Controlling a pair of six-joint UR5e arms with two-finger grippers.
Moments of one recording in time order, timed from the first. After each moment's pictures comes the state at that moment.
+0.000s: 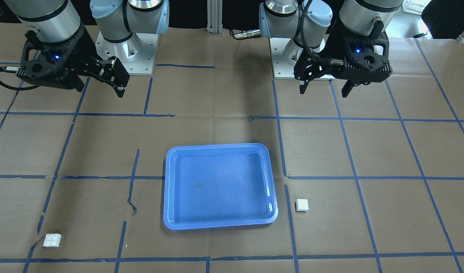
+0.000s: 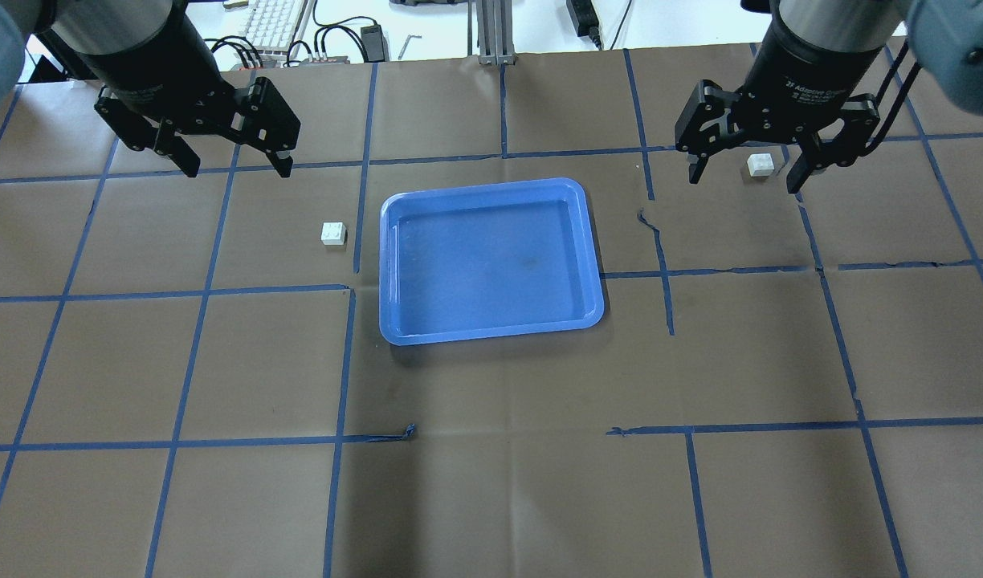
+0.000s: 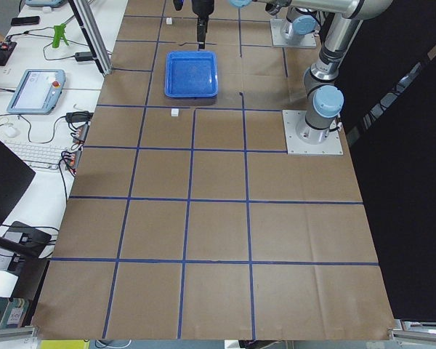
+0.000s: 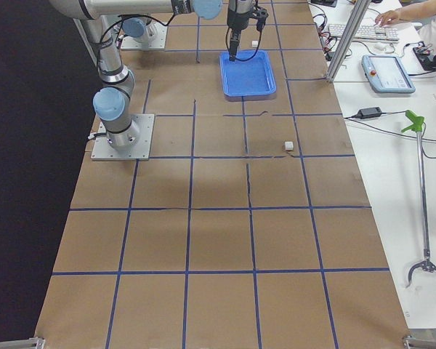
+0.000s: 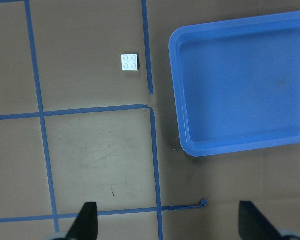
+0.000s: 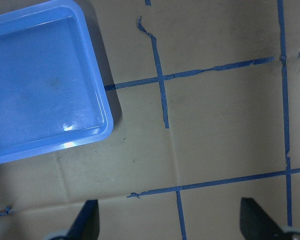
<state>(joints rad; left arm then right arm) -1.57 -1.59 -1.46 -1.65 1.56 0.07 1.56 -1.55 1.51 -1.47 -1.54 0.15</state>
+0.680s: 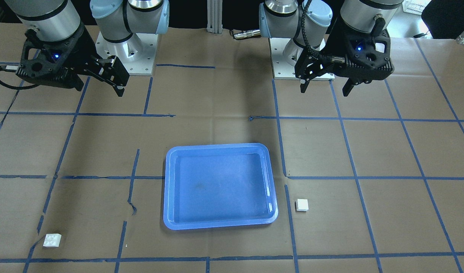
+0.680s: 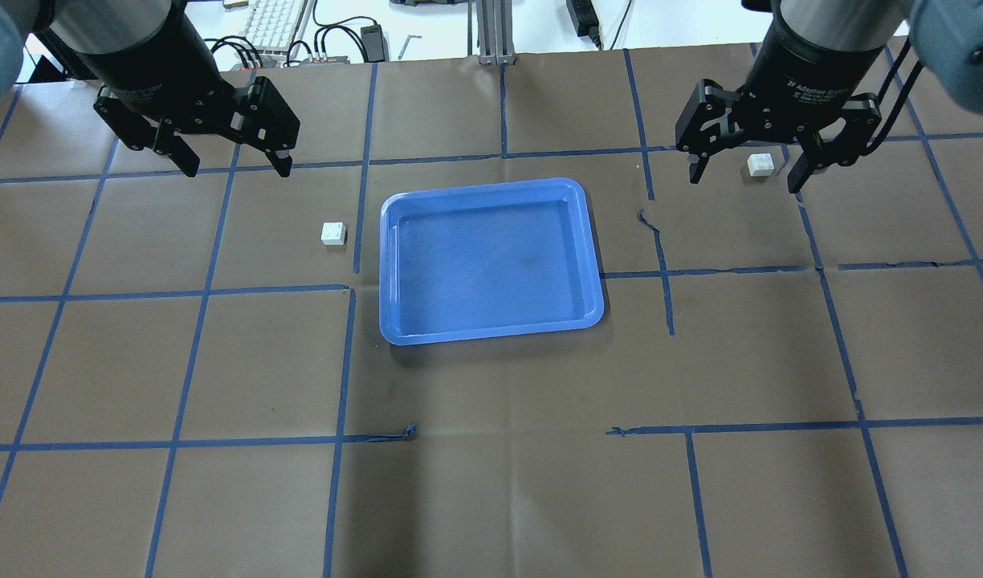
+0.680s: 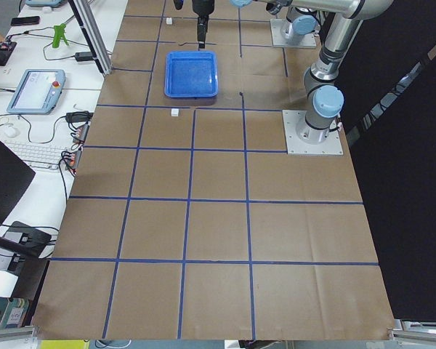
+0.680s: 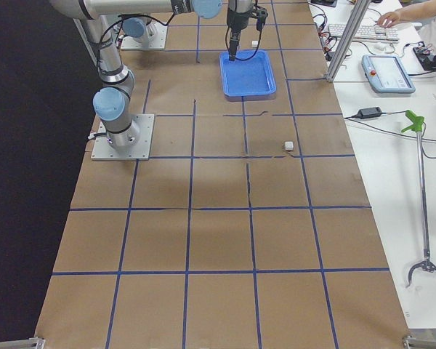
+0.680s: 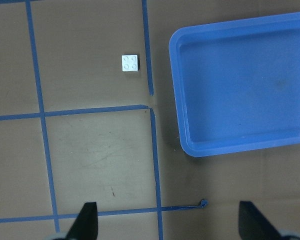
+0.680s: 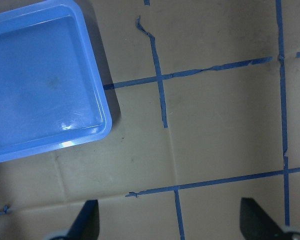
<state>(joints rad) -1.57 -1.58 -1.46 -1.65 1.56 0.07 1.56 -1.55 1.51 -1.47 -1.54 0.15</state>
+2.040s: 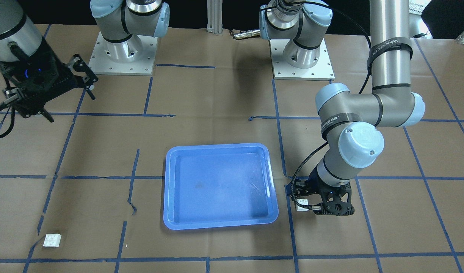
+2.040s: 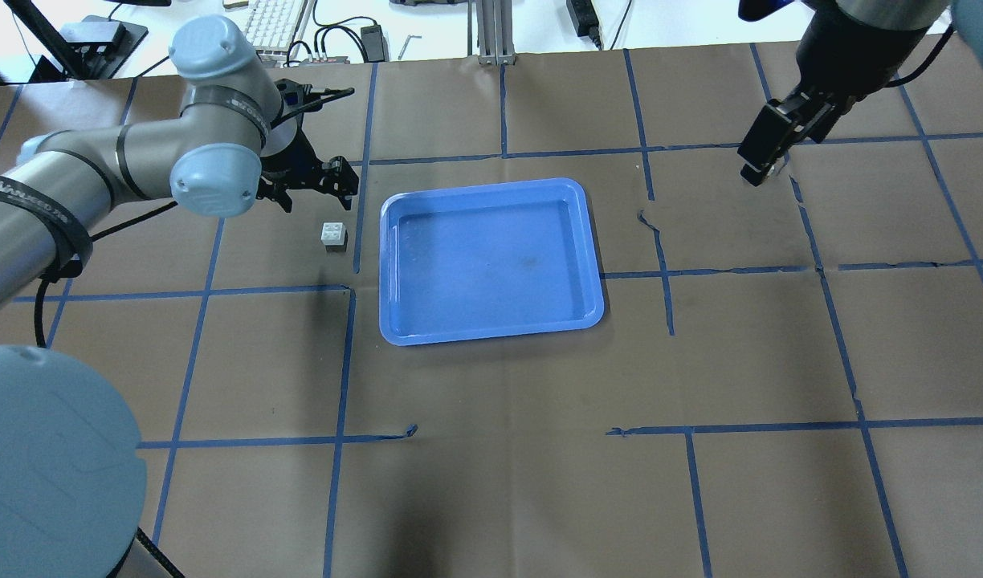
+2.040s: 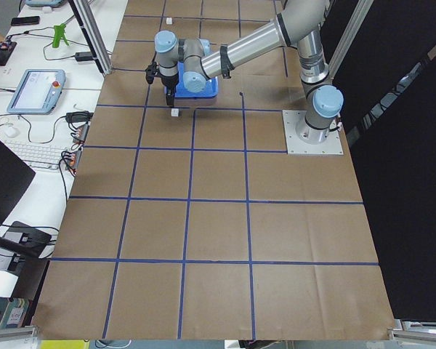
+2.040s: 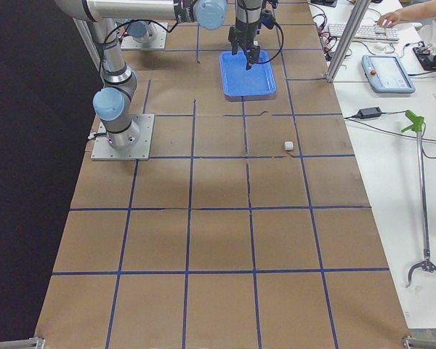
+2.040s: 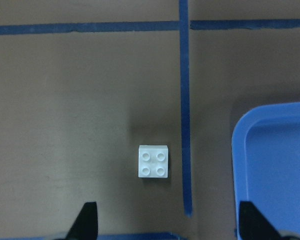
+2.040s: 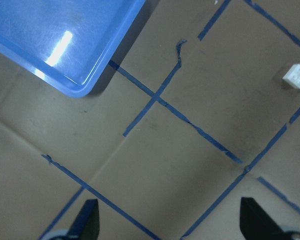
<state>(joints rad) -1.51 -2.06 -1.67 -0.94 1.55 0.08 1.43 -1.49 1.48 -1.54 -1.54 -0.90</state>
